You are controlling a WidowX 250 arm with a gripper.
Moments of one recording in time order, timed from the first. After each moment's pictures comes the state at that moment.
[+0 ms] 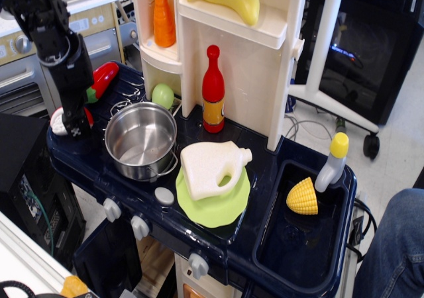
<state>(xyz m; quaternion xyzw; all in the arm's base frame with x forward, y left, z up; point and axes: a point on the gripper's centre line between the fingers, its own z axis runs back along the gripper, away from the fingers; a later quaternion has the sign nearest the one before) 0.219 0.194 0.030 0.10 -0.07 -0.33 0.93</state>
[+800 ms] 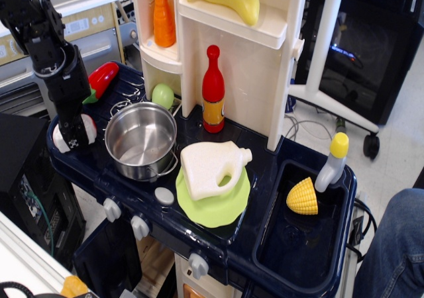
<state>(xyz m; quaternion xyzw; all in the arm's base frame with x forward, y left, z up) 0.208 0.186 0.037 0.07 -0.04 -0.31 0.95</state>
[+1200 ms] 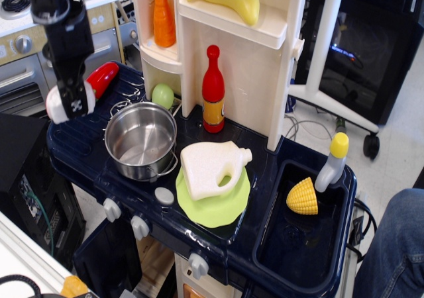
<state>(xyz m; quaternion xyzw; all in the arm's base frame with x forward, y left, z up) 0.206 0.153 0.095 0.09 -0.01 -0.26 0.96</state>
